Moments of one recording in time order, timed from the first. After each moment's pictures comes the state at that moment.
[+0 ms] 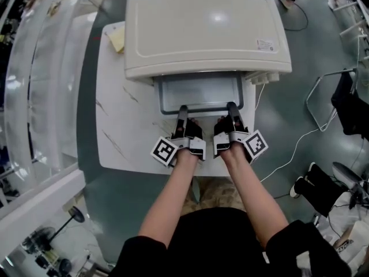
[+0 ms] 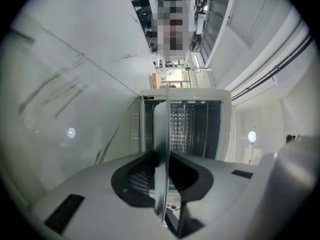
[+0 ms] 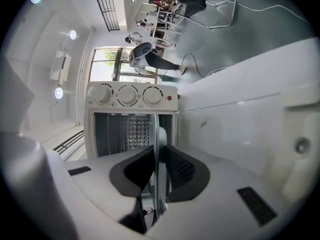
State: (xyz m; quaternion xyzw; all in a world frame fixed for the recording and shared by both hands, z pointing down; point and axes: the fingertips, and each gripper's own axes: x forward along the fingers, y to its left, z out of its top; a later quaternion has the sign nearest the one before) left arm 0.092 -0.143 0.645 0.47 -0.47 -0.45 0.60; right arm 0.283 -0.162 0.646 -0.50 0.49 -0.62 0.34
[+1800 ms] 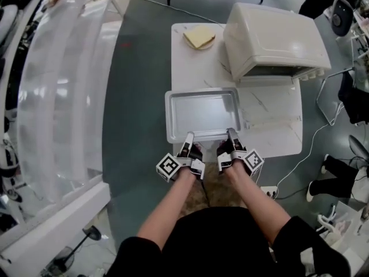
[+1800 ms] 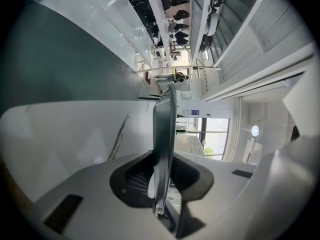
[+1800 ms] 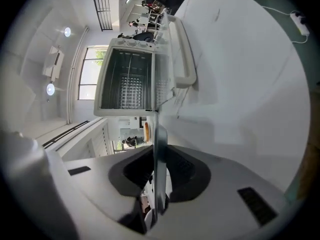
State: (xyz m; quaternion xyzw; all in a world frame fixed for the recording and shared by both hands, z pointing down) left arm -0.269 0.032 0.652 0.50 -0.43 -0.36 0.66; right arm -0.075 0.022 0.653 -0.53 0.45 -0.65 0.32
